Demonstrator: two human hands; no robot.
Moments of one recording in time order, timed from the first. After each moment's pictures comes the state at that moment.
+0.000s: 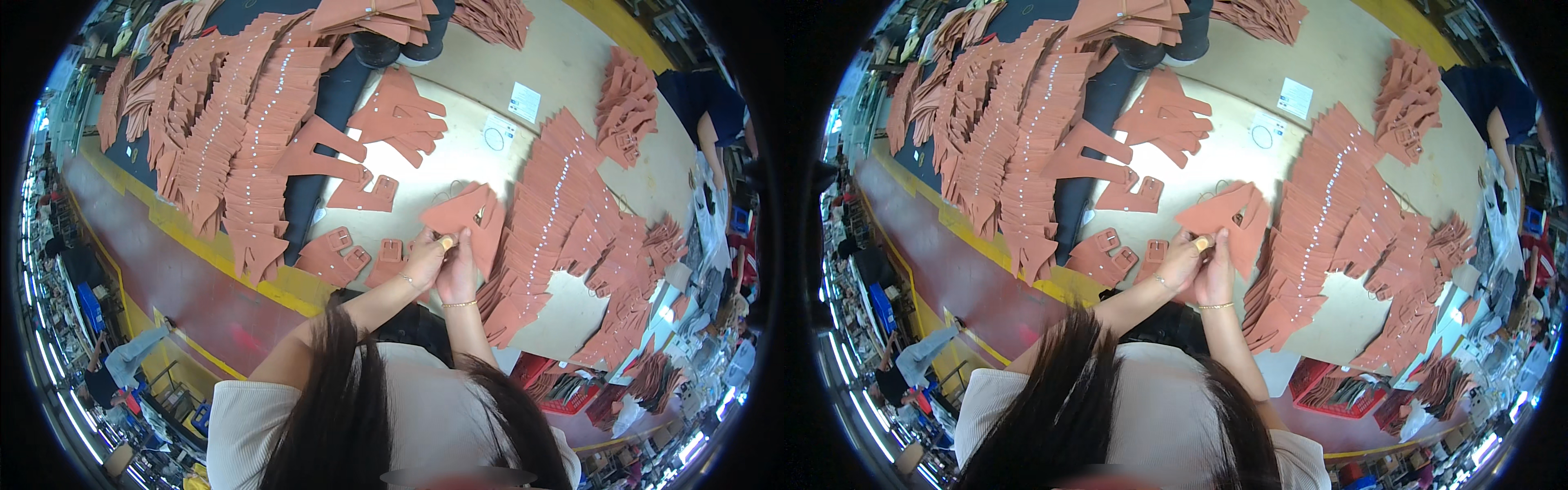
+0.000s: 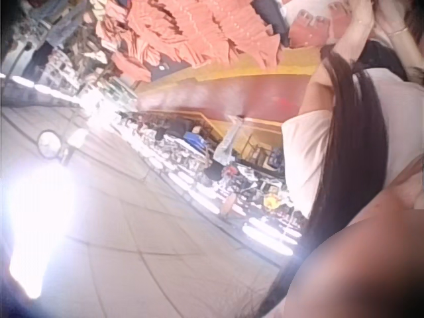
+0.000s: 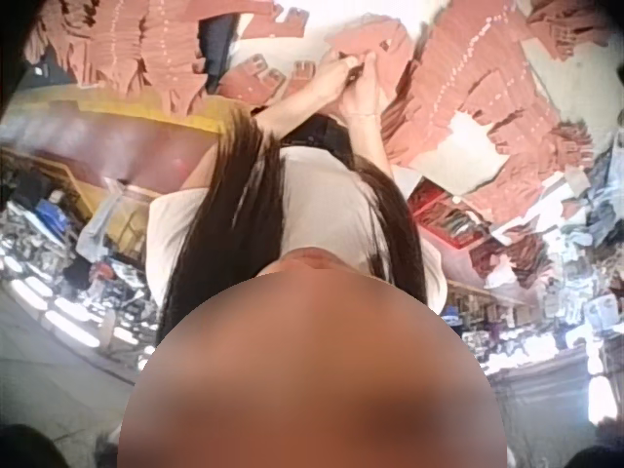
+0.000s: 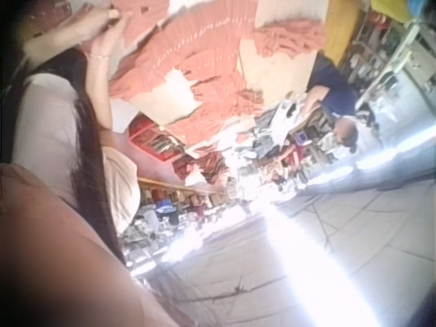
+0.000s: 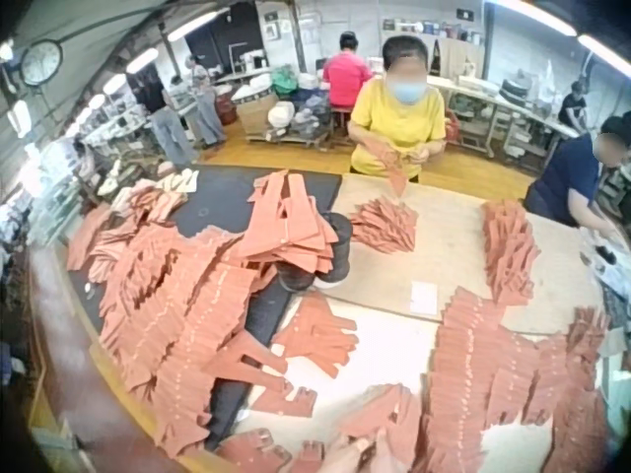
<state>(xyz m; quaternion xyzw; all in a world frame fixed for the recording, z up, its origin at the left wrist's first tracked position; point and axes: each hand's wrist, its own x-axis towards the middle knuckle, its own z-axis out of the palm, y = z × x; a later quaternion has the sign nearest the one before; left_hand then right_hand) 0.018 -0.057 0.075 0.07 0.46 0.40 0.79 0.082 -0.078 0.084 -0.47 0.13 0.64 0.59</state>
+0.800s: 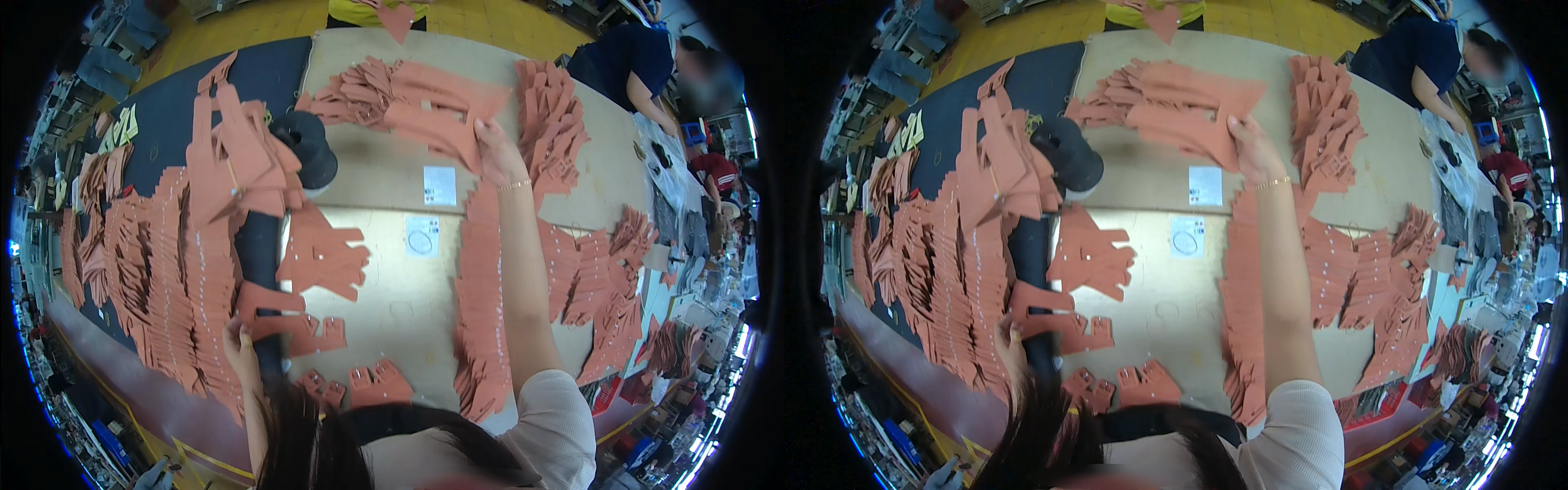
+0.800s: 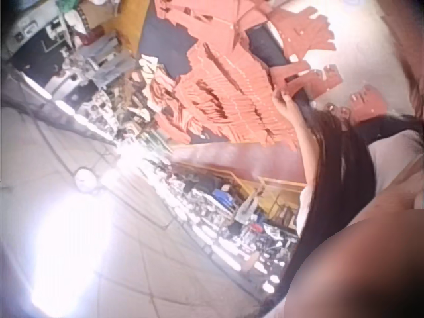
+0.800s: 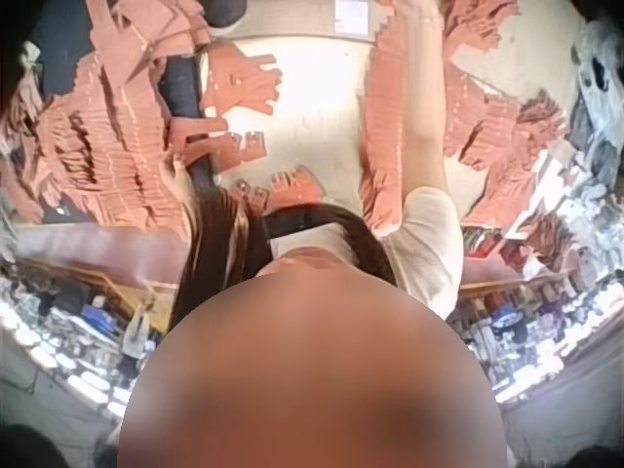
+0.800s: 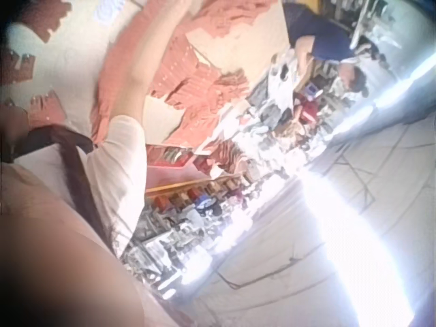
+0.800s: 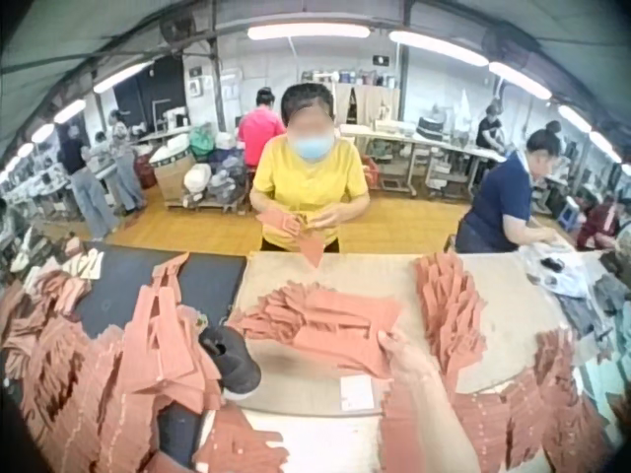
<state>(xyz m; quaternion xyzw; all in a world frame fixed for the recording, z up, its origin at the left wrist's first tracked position) -0.228 0.074 0.048 0.46 0.71 0.38 0.38 0.335 0.265 0.091 -0.40 -0.26 0.62 0.63</state>
